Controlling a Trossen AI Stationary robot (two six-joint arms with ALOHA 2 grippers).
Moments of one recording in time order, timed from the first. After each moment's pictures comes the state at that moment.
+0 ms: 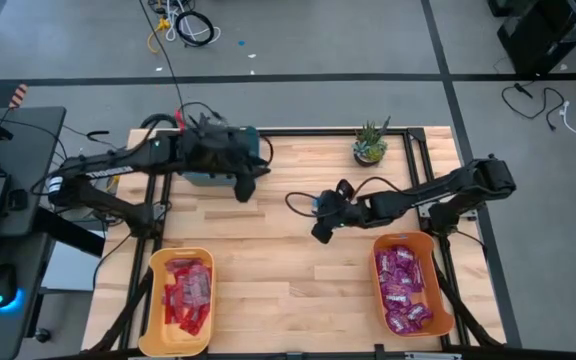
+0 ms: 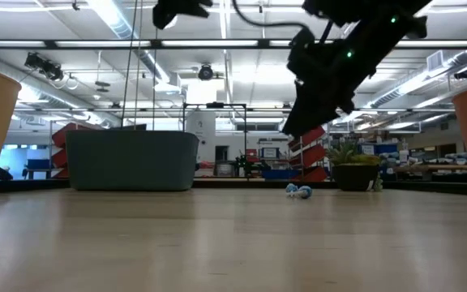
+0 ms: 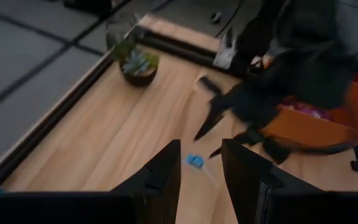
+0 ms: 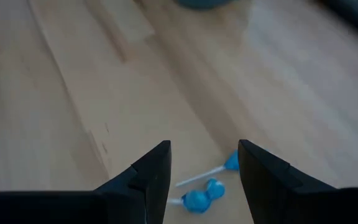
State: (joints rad) left arm 0.17 1.26 1.36 -0.59 -0.06 -0.24; right arm 0.11 1.53 0.86 -0.22 0.48 0.51
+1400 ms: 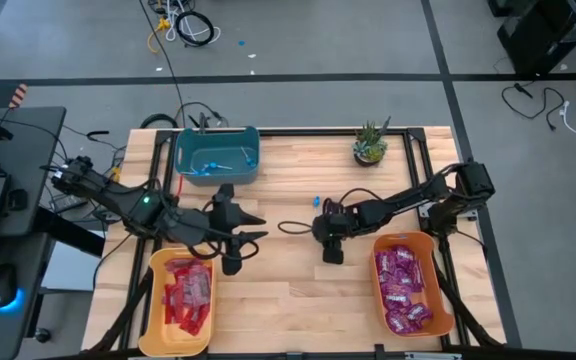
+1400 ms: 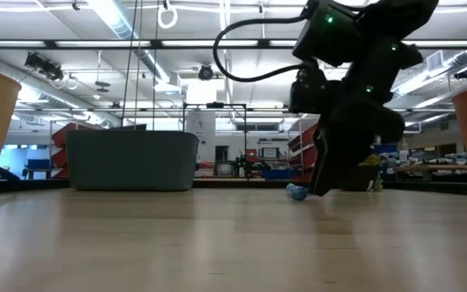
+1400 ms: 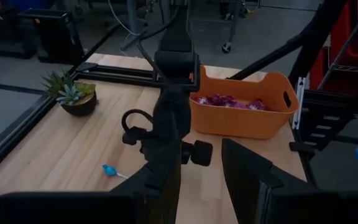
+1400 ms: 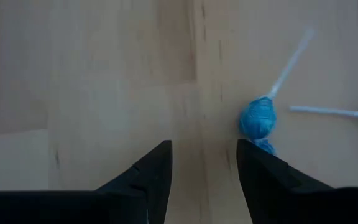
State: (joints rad) left arm -0.45 1.28 1.35 -0.49 -0.55 -0.32; right arm 0.12 1.70 0.86 -0.27 0.08 0.22
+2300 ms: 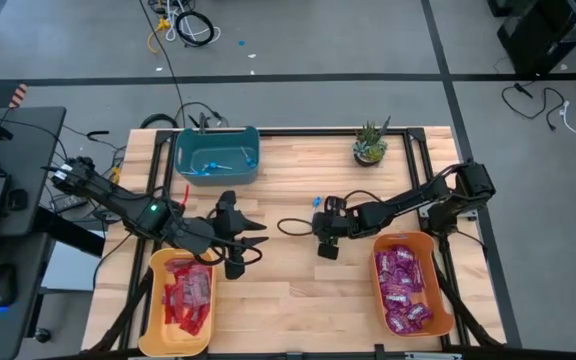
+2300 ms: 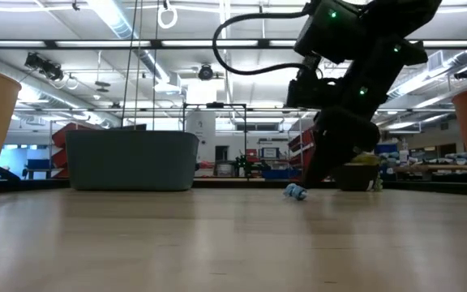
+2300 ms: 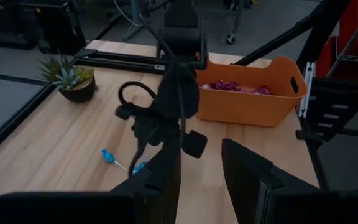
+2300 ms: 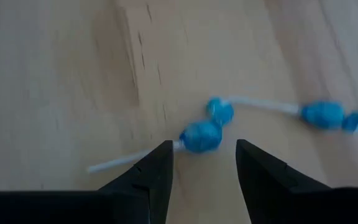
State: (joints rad) left arm -0.47 1.28 1.25 -0.44 -0.57 -0.35; right arm 0.15 1.70 0.86 -0.25 0.30 0.30
